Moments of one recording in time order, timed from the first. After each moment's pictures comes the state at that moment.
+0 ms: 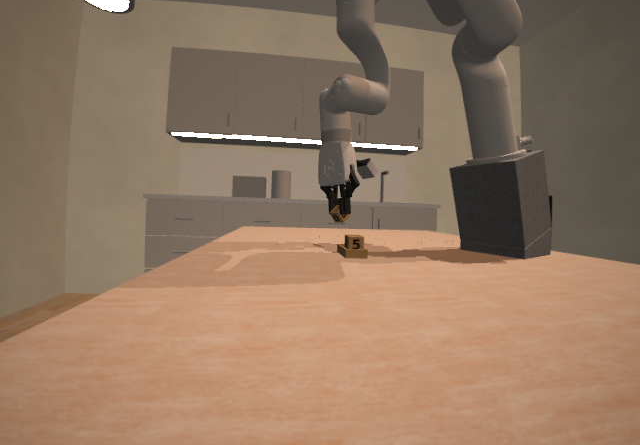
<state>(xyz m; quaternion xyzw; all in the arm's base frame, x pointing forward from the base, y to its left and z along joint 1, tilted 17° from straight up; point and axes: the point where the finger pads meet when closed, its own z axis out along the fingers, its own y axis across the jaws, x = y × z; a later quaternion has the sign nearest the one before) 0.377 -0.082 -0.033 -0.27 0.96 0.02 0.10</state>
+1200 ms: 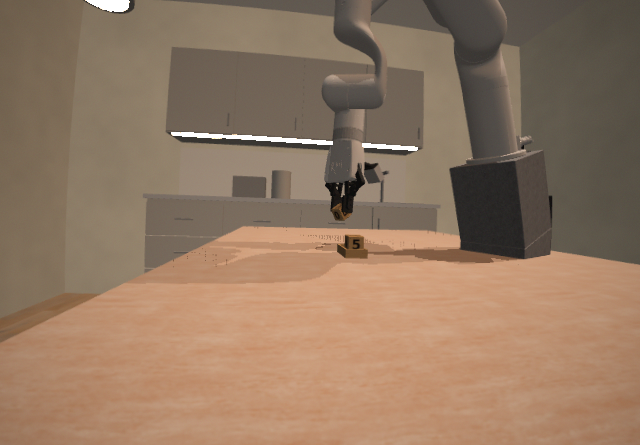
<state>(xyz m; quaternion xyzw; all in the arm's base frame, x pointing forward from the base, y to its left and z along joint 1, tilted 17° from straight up) 0.371 -0.076 -0.029 -0.27 0.94 0.04 0.18</state>
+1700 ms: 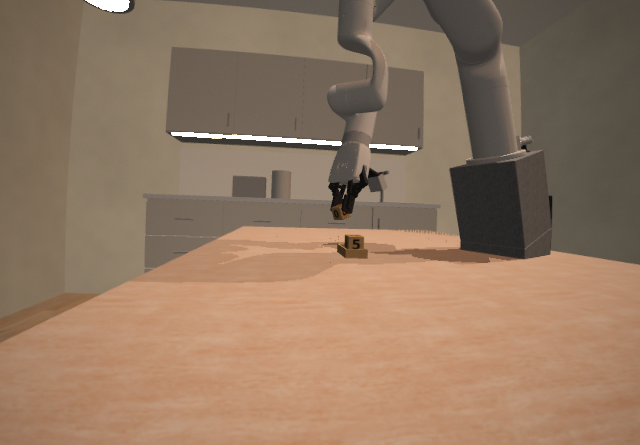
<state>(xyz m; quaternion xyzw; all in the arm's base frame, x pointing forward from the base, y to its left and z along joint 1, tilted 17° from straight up) 0.369 -0.078 -0.030 -0.26 0.92 0.08 0.27</state>
